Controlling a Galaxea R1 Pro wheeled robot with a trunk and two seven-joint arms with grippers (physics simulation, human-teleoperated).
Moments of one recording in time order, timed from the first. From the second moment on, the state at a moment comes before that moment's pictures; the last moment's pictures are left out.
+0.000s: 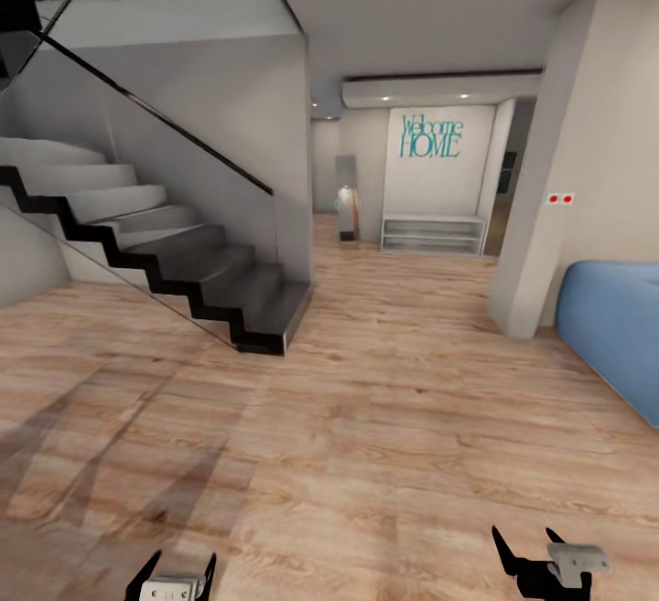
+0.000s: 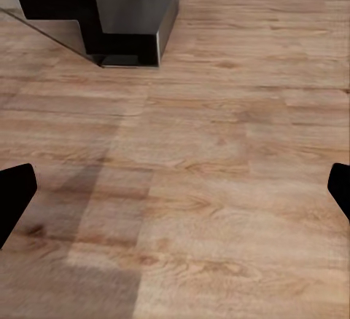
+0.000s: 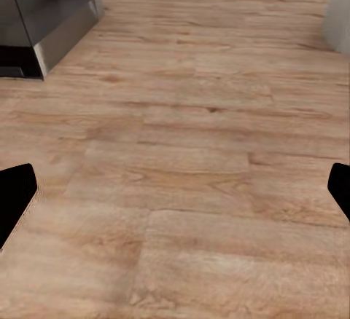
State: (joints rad) left arm 0.16 0.05 0.01 -1.13 0.00 -0.33 -0.03; right arm 0.06 -0.07 -0.39 -1.11 0.00 -0.25 0.37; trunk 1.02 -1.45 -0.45
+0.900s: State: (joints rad) left arm 0.16 0.05 0.01 -1.13 0.00 -0.33 -0.03; right arm 0.06 -0.07 -0.39 -1.11 0.00 -0.25 0.37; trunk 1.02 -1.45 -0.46
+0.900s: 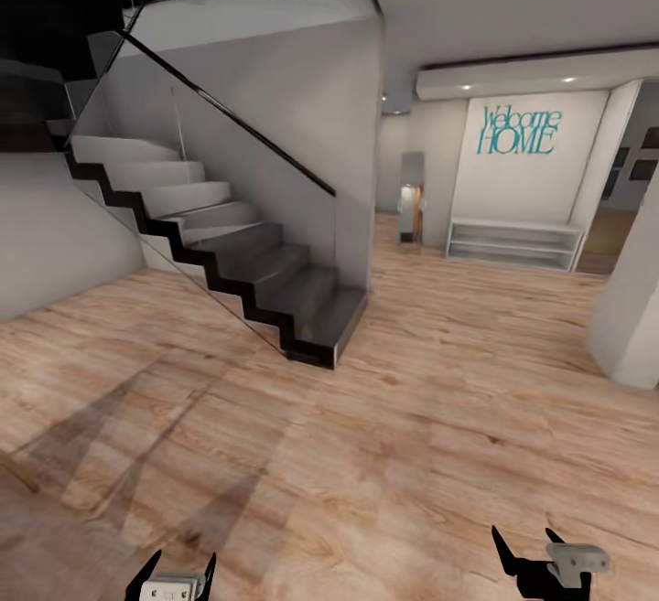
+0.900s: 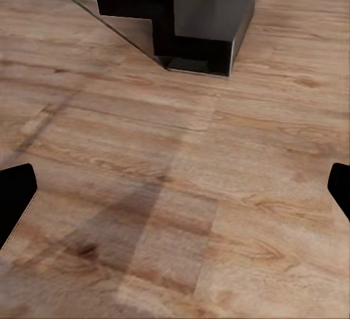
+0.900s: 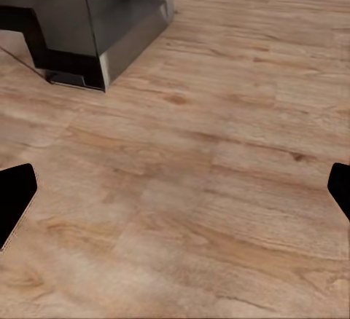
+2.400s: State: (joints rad) left arm 0.16 0.05 0.01 -1.13 0.00 -0.33 -0.03; right arm 0.06 -0.07 -0.39 -1.10 0.00 -0.25 0.37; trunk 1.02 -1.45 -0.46
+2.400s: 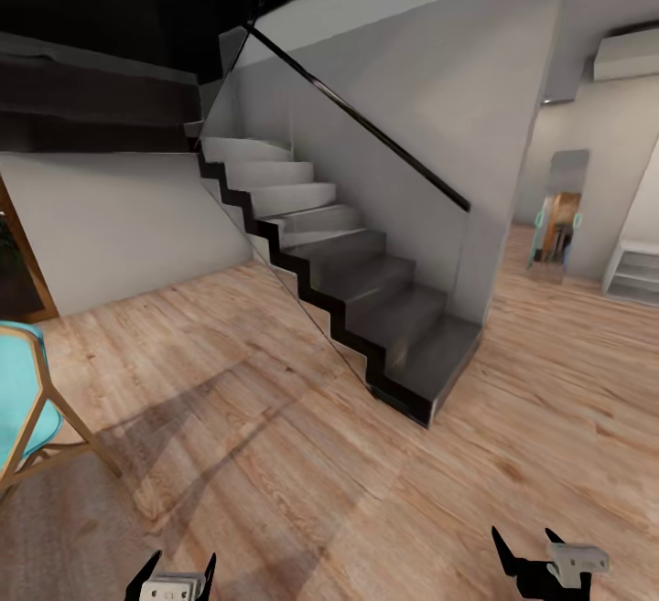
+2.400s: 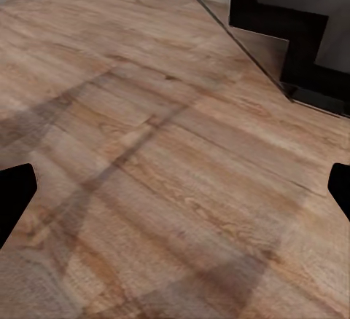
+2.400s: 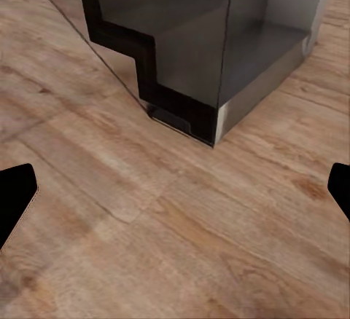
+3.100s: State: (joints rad) left arm 0.16 0.05 0.01 -1.13 0.00 -0.33 -0.03; right arm 0.06 -0.07 -0.39 -1.10 0.00 -0.25 0.37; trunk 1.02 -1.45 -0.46
